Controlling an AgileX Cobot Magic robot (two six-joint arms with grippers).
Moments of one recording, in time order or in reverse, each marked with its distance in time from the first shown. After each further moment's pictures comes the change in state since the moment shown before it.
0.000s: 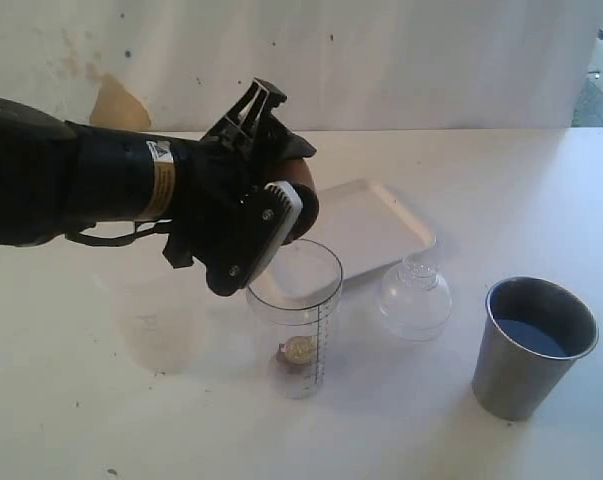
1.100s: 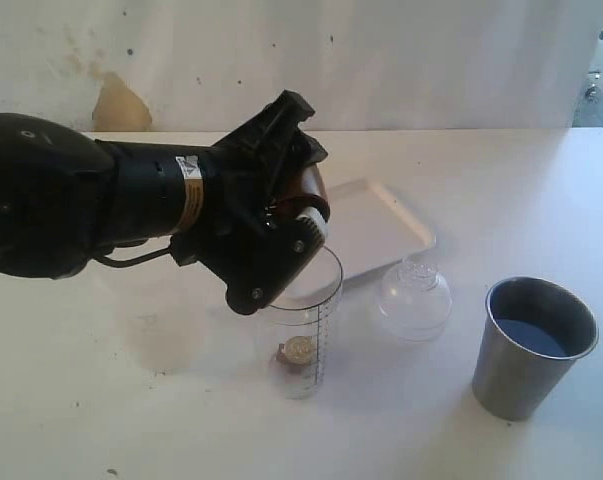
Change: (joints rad) left arm -0.125 0.000 0.000 0.019 0.223 0.065; right arm 0.000 0.000 0.000 0.000 0.000 0.002
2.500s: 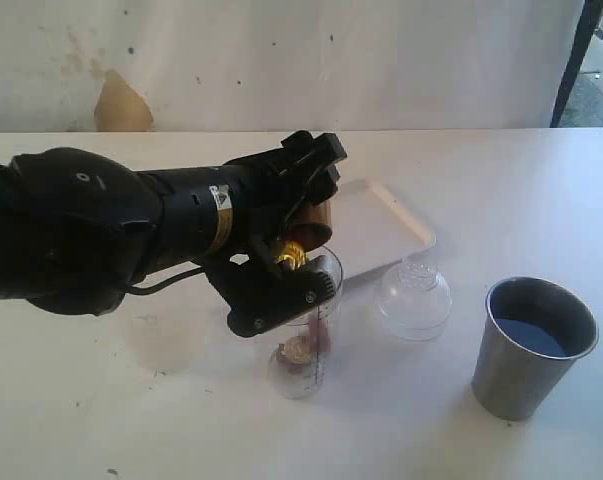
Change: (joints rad) left arm -0.085 0.048 0.000 0.072 0.175 0.159; right arm 0.000 0.000 0.000 0.000 0.000 0.000
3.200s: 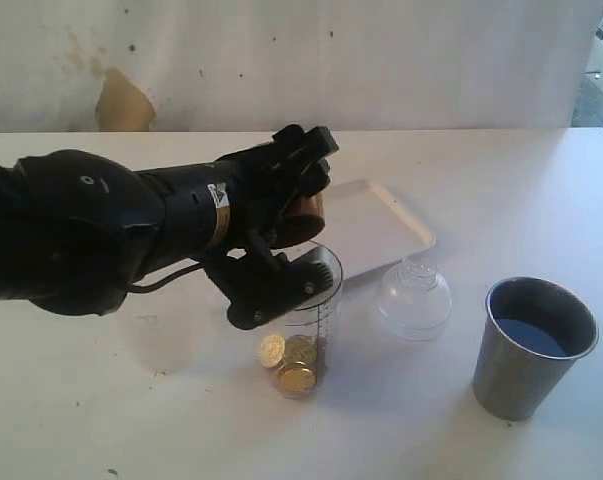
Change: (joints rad) left arm -0.002 0.005 0.000 0.014 0.055 -0.039; right arm 0.000 0.000 0.000 0.000 0.000 0.000
